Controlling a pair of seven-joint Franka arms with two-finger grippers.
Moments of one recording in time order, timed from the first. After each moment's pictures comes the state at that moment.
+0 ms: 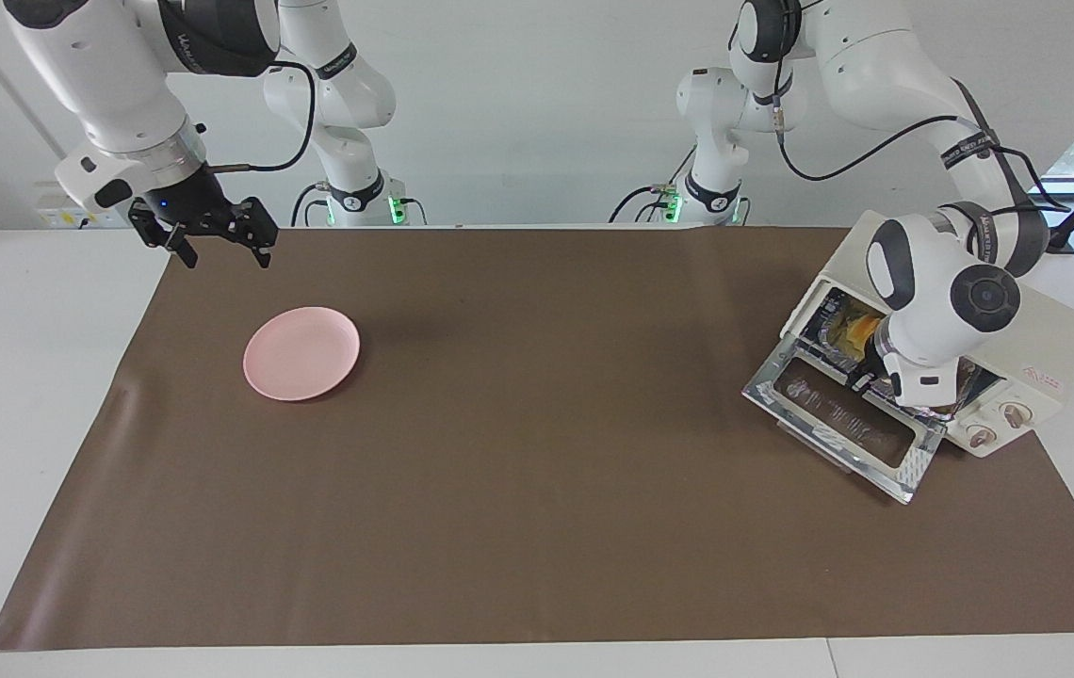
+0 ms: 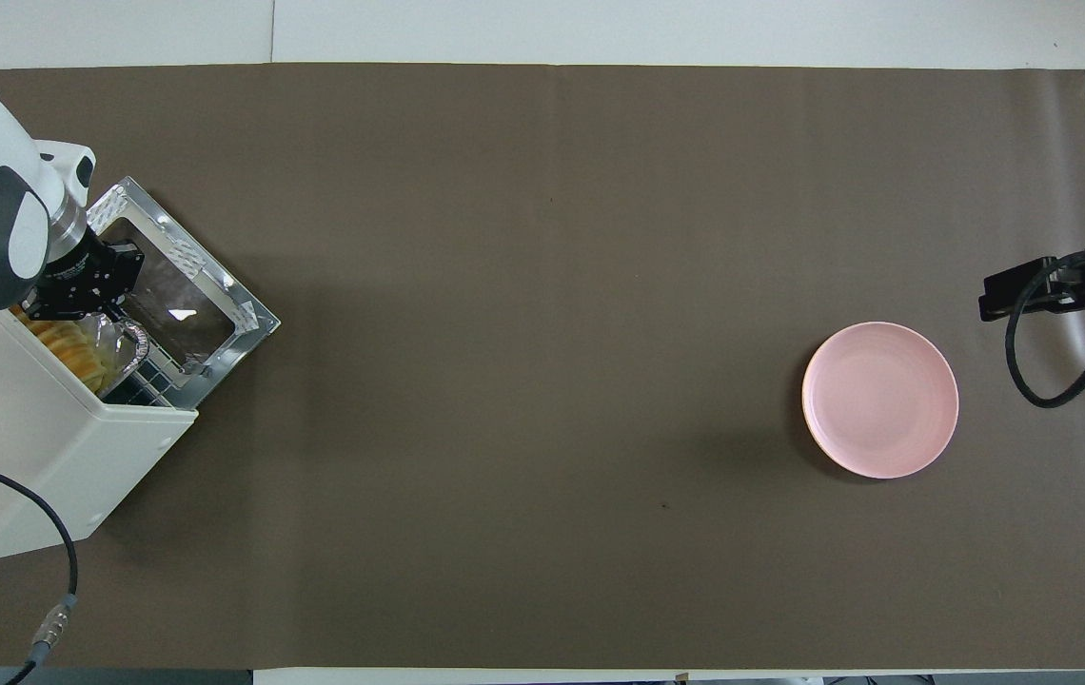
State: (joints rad) left arm -0.30 0.38 0.34 -1.67 0.09 1.75 -0.63; right arm -0.15 -0.03 0.13 -1.66 -0.01 1.57 -0.01
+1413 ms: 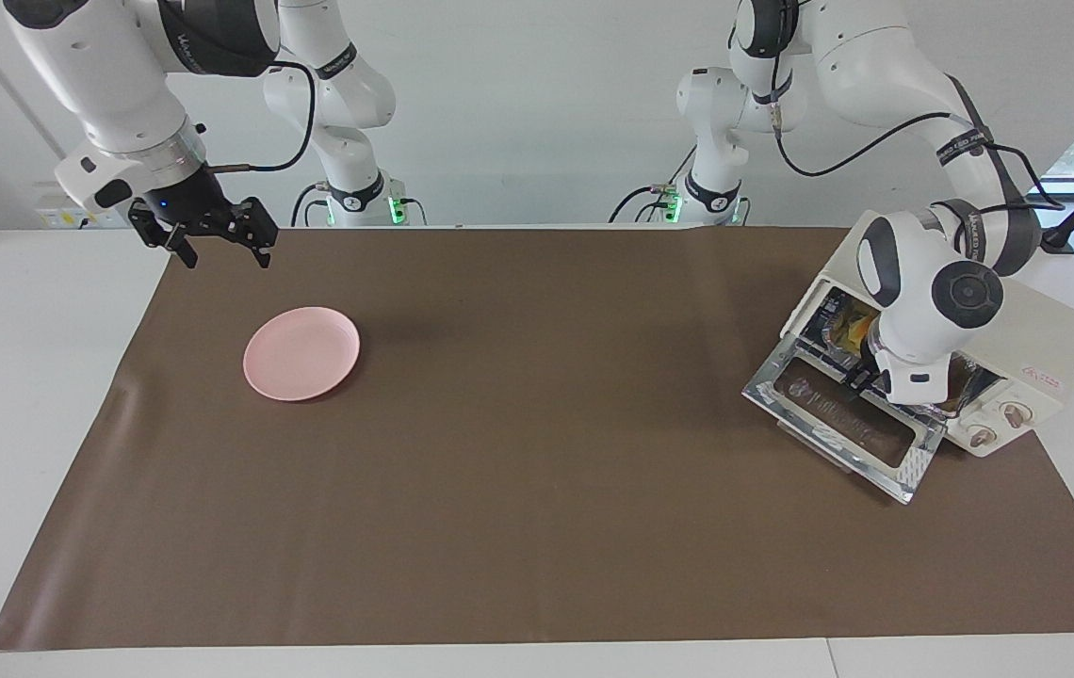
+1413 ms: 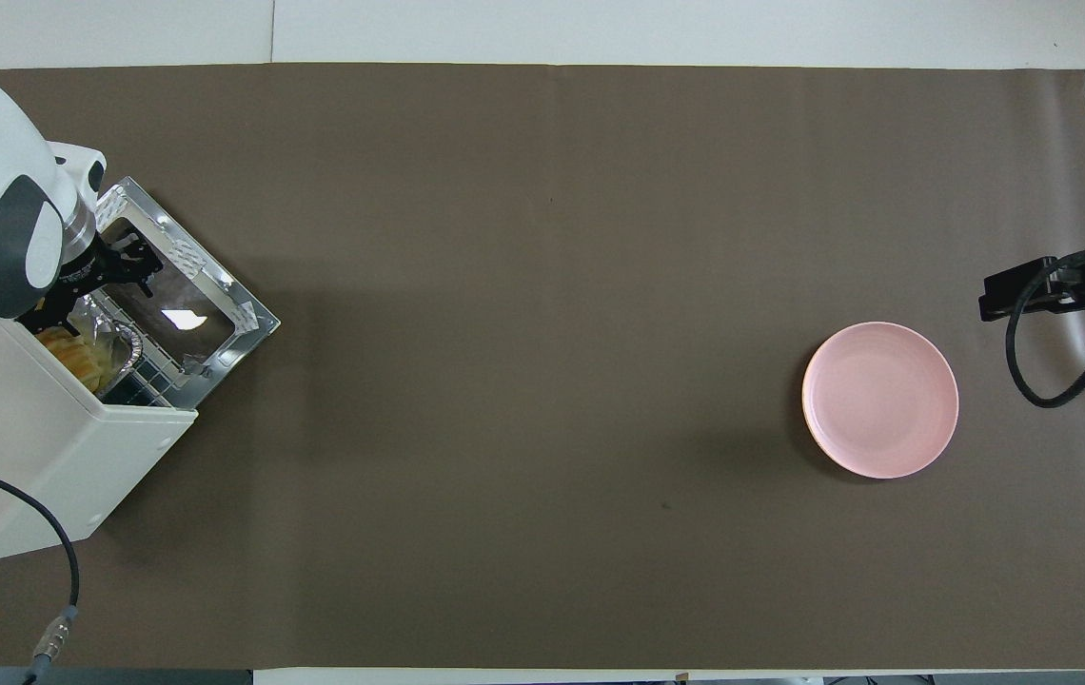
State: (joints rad) left arm -0.32 0.37 0.33 -1.68 0.13 1.77 -0.64; right arm -0.15 -0.03 0.13 -1.66 -0.01 1.57 -0.01
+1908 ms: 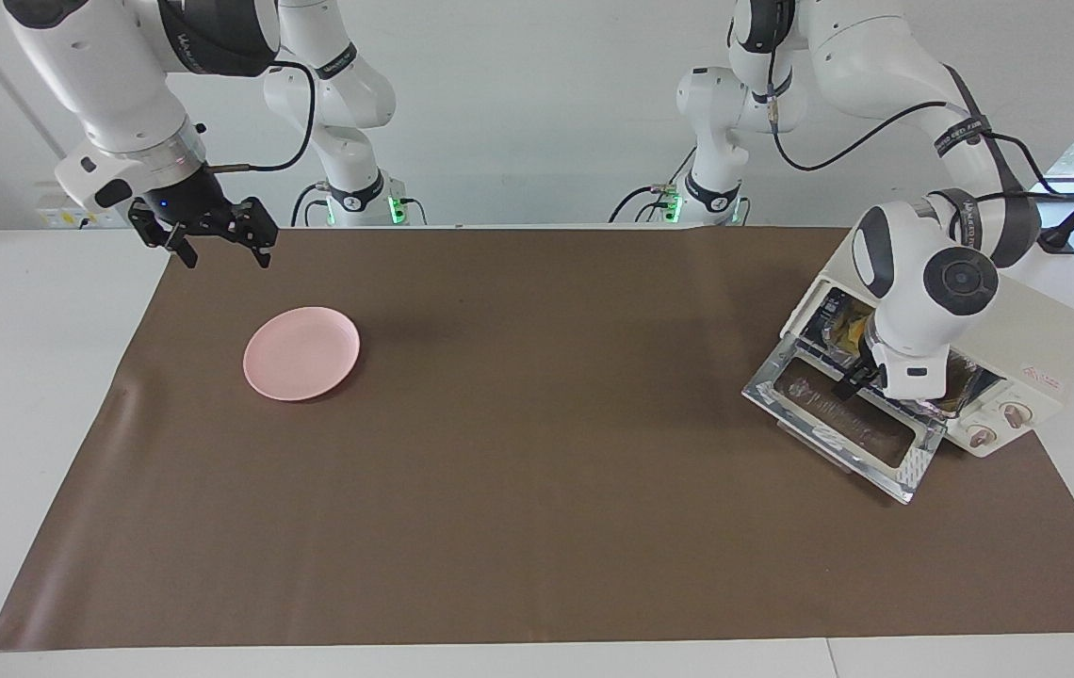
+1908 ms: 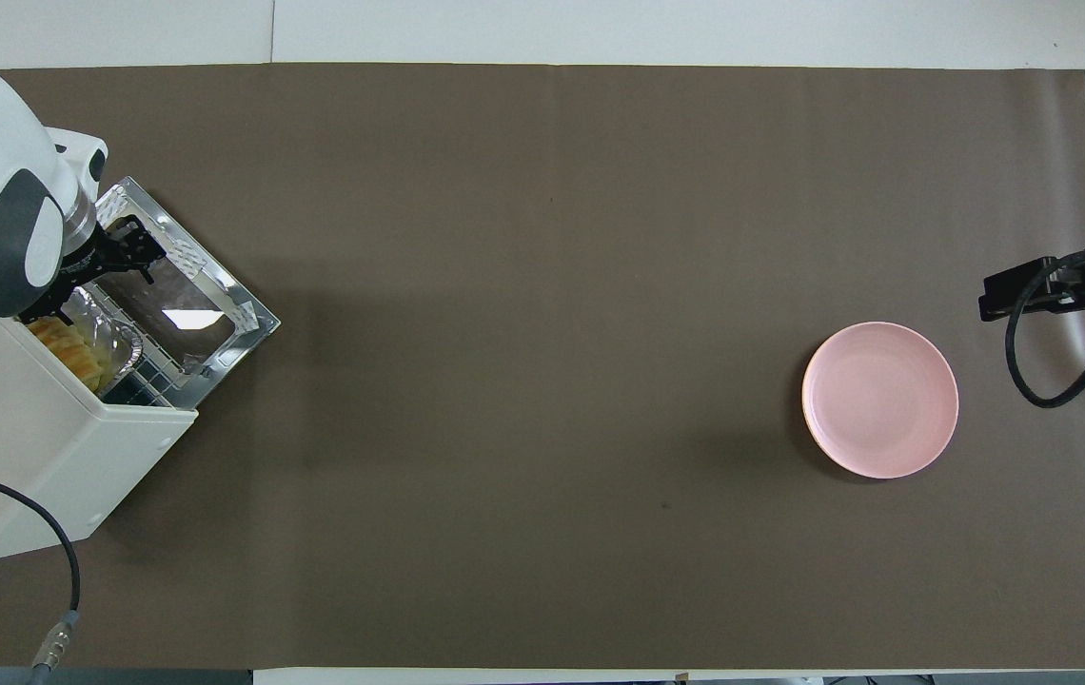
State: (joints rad) left arm -0.34 0.35 0.33 -1.66 0.14 1.77 -0.64; right arm -0.15 -0.03 0.13 -1.66 -0.01 1.57 -0.01
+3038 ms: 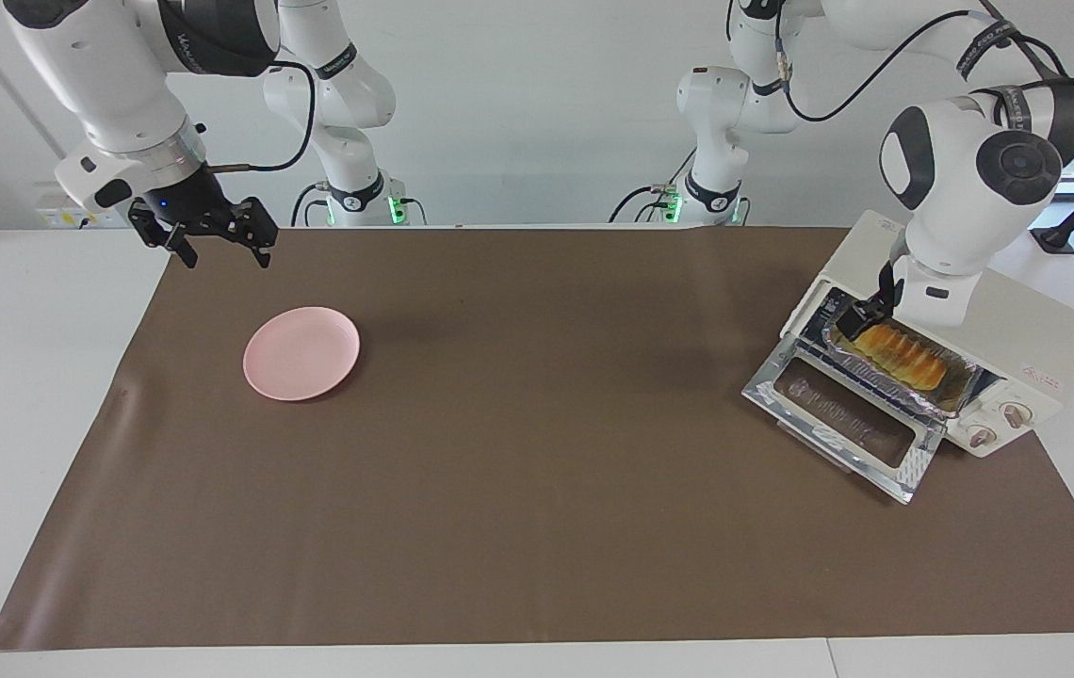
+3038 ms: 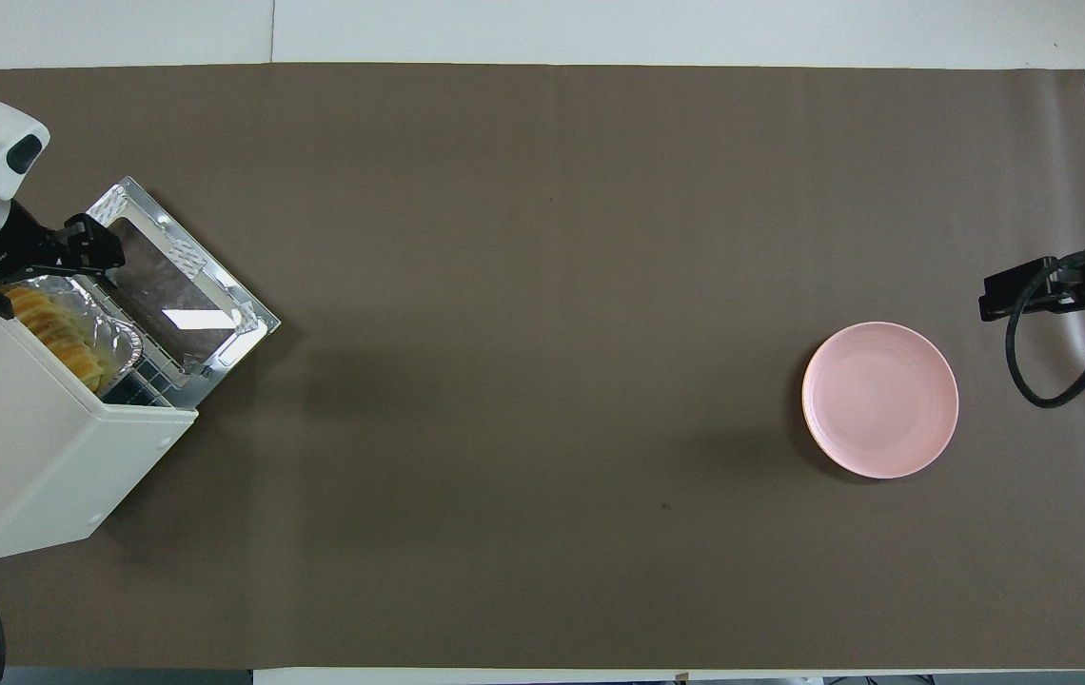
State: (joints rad) left arm -0.36 0.16 0.33 -1.62 0.12 1.59 -0.30; right arm -0.15 -0.03 0.13 -1.66 -0.01 1.57 -0.01
